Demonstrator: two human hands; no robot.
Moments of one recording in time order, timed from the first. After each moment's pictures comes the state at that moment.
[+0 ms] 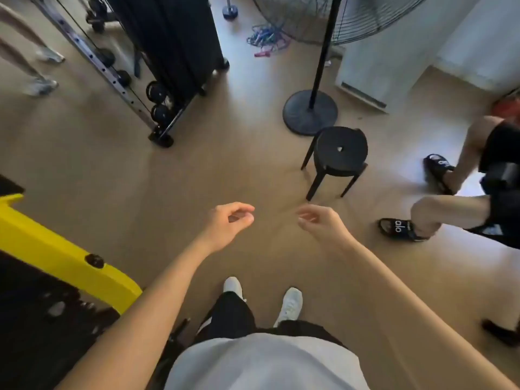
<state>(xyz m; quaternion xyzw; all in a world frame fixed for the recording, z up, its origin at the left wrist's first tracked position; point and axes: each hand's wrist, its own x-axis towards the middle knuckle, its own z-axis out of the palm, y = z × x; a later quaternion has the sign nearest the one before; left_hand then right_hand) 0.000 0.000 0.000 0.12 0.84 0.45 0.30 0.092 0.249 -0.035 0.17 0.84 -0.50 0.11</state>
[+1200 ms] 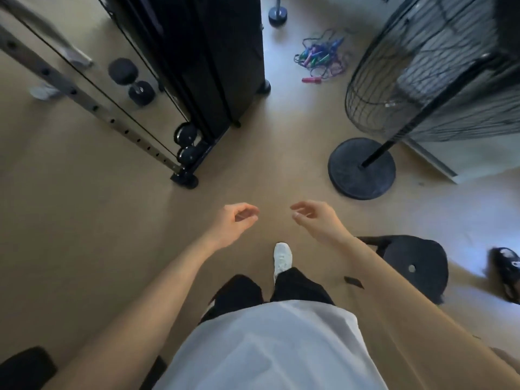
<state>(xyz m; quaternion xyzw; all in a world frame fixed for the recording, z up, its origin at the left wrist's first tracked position) -0.589 0.001 -0.030 0.08 0.85 0.41 0.33 -0.536 0.244 -0.057 0.15 0.85 -0.46 0.21</state>
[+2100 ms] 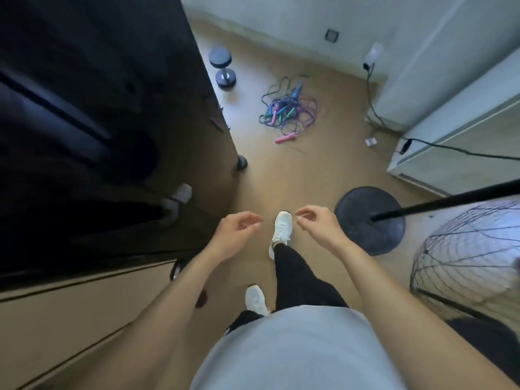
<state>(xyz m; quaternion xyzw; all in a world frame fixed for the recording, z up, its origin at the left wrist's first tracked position) -1.166 0.124 -0.068 0.19 0.82 0.38 0.39 -1.044 0.333 -0.070 0.37 0.77 -0.51 0.13</state>
